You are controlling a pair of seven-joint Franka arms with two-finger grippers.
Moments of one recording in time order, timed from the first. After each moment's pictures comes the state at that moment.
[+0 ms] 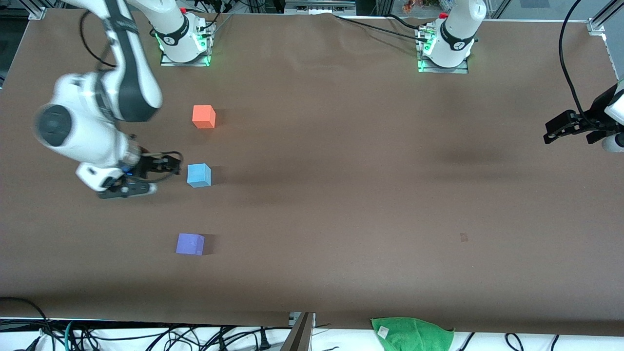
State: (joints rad) left arm 0.00 0.02 0.07 -1.66 0.02 1.70 0.04; right arm 0.49 0.29 -0.39 -1.70 0.16 1.88 -0.09
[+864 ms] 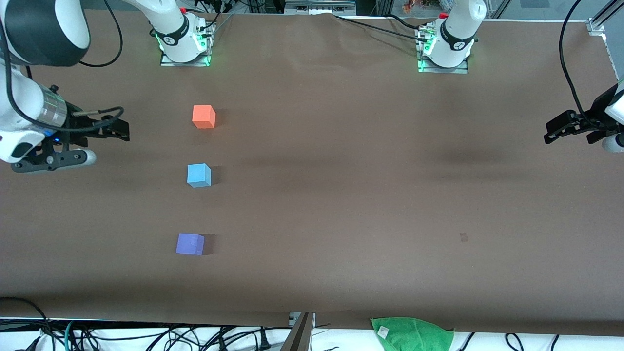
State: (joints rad) left arm 0.00 0.02 0.07 -1.66 0.02 1.70 0.04; right arm 0.36 0.25 -0.28 -1.36 0.03 1.43 -0.10
